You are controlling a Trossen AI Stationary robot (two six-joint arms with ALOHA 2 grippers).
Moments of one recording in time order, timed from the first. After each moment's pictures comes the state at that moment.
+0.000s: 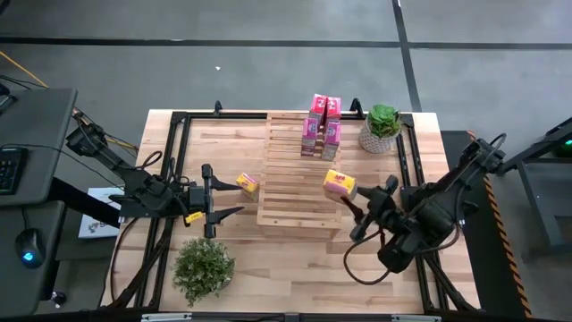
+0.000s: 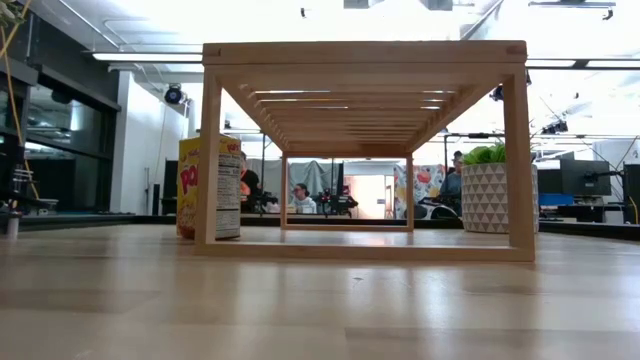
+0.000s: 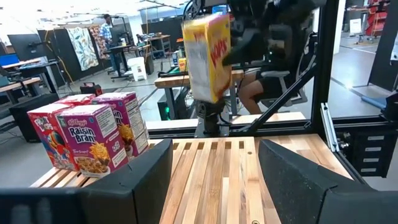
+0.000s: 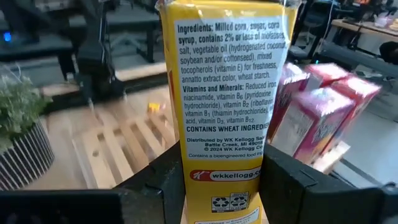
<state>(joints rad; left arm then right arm) -0.62 0.92 0.70 0.20 -0.76 0.12 0.76 1.40 1.40 -1.10 1.23 0.98</state>
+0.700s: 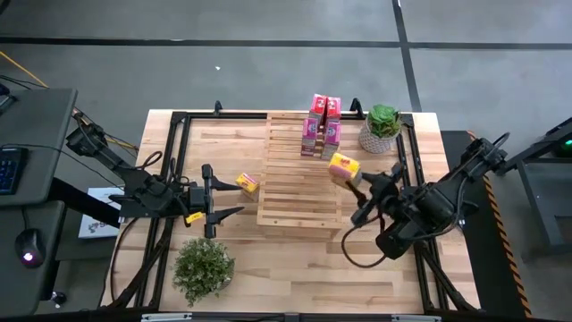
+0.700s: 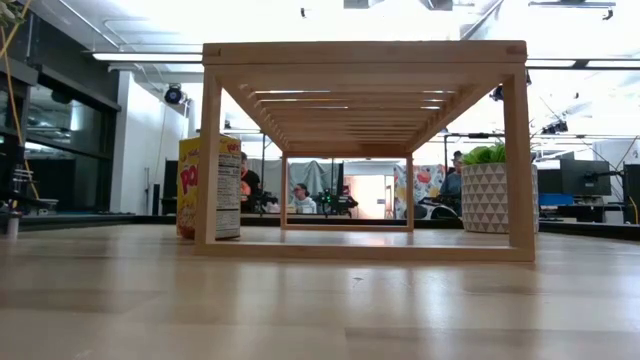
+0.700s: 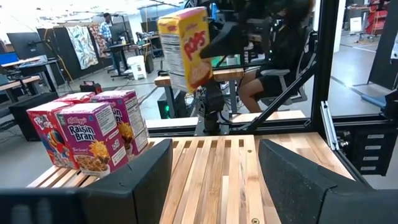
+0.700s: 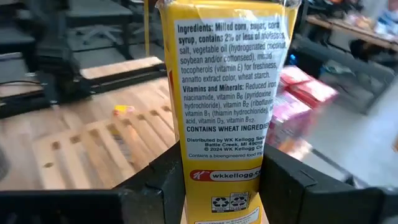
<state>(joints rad) -0.62 0.92 0.70 0.19 -0.76 0.11 0.68 1.38 1.46 -1.27 1.23 1.04</state>
